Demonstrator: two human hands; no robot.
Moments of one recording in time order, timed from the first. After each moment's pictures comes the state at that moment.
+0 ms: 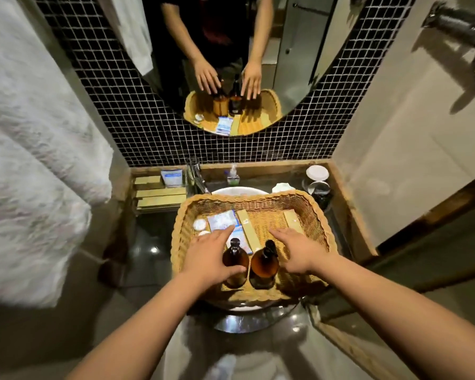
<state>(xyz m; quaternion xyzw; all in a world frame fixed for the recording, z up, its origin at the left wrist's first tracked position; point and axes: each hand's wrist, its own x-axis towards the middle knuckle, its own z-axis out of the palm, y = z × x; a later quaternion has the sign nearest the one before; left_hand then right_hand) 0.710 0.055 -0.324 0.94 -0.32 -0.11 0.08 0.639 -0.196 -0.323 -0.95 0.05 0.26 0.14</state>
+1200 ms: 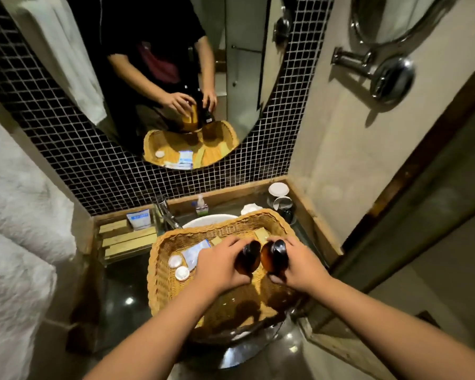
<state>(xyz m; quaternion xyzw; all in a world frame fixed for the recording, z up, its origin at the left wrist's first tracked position) 0.708 -0.009 -0.277 0.87 -0.46 -0.04 0.17 0.582 -0.208 -0.295 -0.97 0.13 -0.03 0.22</state>
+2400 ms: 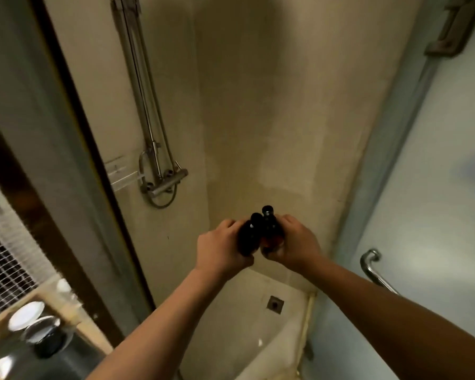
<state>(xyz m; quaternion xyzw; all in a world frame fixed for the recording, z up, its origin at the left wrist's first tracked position) 0.321 -0.498 -0.141 0.67 -0.70 0.03 0.22 0.124 -0.568 -0.167 -0.82 0.51 -0.26 0.06</state>
